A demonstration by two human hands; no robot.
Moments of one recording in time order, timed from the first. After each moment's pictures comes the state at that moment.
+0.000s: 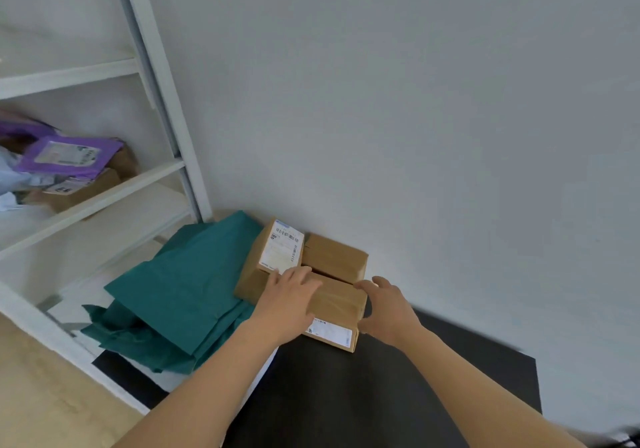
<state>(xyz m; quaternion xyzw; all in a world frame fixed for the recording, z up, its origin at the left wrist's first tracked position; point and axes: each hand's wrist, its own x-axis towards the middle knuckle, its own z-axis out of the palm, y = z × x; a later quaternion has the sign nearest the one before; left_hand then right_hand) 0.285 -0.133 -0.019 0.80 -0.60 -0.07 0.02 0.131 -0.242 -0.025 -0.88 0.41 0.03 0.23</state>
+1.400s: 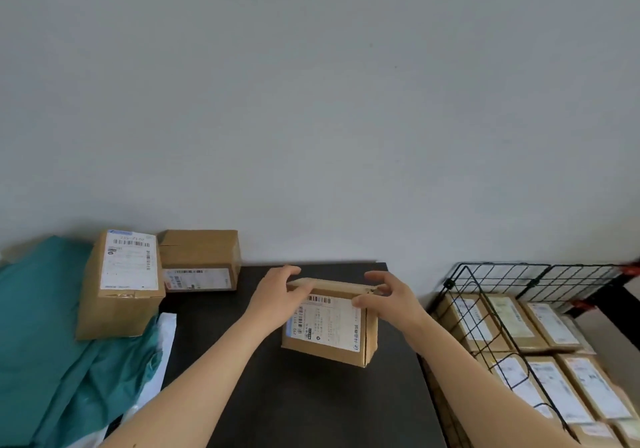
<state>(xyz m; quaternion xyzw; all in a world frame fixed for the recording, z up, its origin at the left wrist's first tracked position) 0.165 -0.193 -0.048 0.67 -0.60 -0.36 0.26 -0.043 -0.198 -0.027 -0.53 0.65 -0.23 0.49</state>
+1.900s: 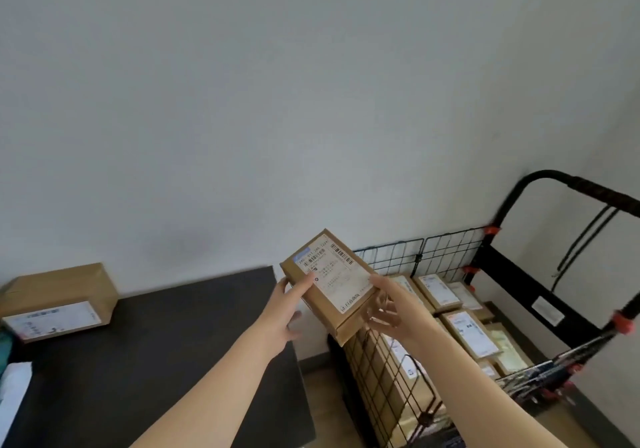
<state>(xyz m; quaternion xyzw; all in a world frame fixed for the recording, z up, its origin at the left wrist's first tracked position) -0.093 -0.146 -0.015 0.55 -0.35 -0.68 0.35 -0.288 -0.106 -0.001 -0.25 0.61 -0.47 0.58</state>
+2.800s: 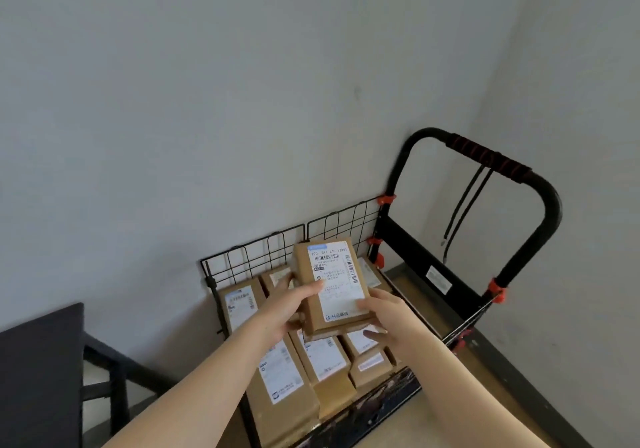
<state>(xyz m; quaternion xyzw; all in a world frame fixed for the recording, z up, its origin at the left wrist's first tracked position) -0.436 -0.219 -0.066 0.50 -0.42 -0.72 0.23 -0.596 -0.130 -0.043 -0.19 0.71 -0.42 0.54</state>
